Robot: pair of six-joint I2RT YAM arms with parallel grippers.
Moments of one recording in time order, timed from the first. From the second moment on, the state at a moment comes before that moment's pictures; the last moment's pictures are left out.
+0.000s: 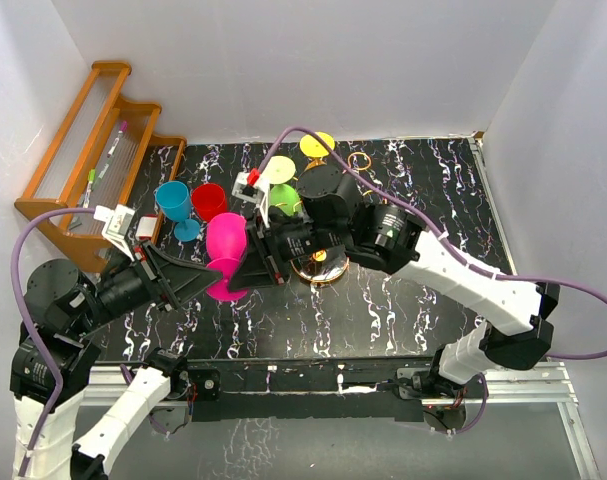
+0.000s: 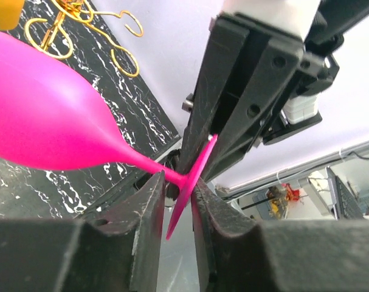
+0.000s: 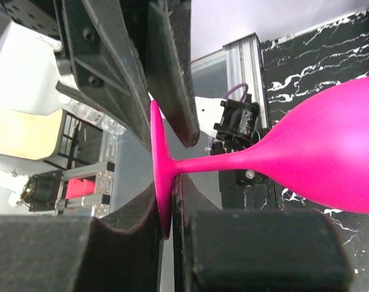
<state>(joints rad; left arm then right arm) -0.34 0.55 1.27 -0.77 0.63 -0.78 1.11 1.49 1.78 -0.55 -0.63 0.42</state>
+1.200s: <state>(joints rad) -0.34 0.51 1.24 -0.81 0.60 -0.80 1.15 1.46 1.70 -0.53 -0.50 0.34</state>
